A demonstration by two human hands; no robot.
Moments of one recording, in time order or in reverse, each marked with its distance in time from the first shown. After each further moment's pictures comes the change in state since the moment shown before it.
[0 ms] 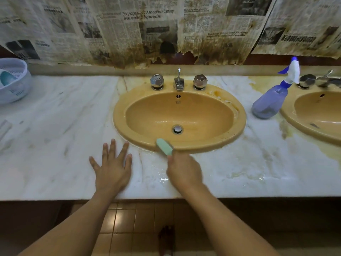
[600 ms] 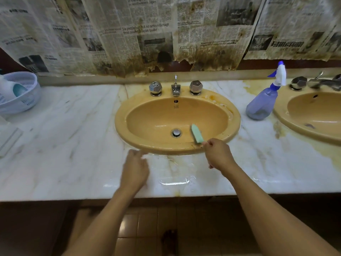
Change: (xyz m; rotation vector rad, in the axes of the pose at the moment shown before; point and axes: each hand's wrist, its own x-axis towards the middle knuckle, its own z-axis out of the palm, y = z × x) left_hand -0.023 0.078 -0.032 -0.489 0.029 0.073; right_hand 0.029 0.094 -0.059 0.487 0.041 0.300
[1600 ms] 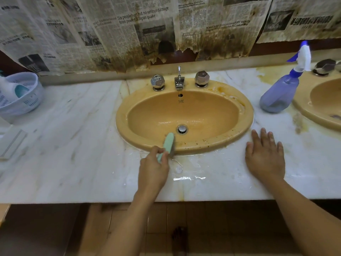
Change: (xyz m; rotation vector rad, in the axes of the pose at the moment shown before) left_hand -0.006 0.052 0.034 -0.104 0.064 -0.141; right_hand 0.074 0.143 -0.028 -0.637 0.339 -0.118
